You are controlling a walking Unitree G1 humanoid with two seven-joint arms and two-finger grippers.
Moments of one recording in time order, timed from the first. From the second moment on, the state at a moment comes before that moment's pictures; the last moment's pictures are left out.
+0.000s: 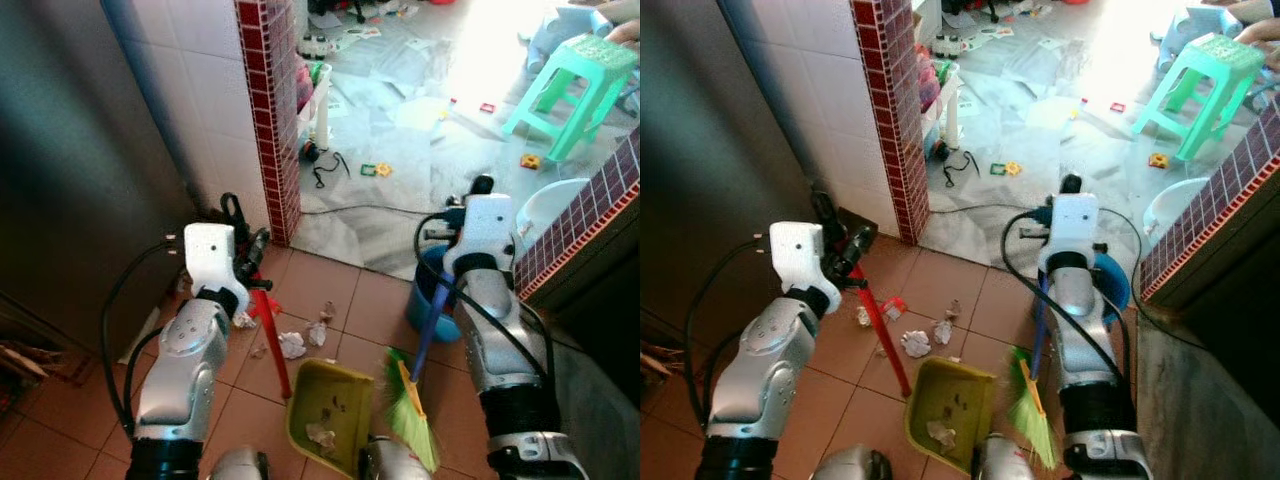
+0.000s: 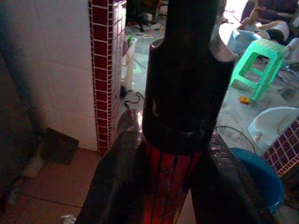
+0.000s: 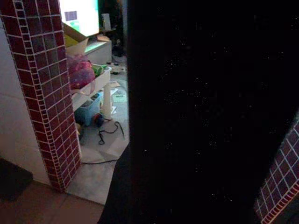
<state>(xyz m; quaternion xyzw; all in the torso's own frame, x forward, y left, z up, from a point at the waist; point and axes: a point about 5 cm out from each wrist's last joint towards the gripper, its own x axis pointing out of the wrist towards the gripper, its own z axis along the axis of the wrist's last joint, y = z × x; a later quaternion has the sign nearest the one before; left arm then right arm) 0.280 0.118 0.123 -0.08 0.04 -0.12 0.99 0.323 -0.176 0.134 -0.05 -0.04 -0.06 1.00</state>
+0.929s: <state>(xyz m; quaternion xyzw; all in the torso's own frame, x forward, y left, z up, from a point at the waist) 0.278 0.120 0.124 -0.07 0.04 -0.14 0.99 0.326 -0.163 0.138 -0.06 -0.05 -0.04 1.00</state>
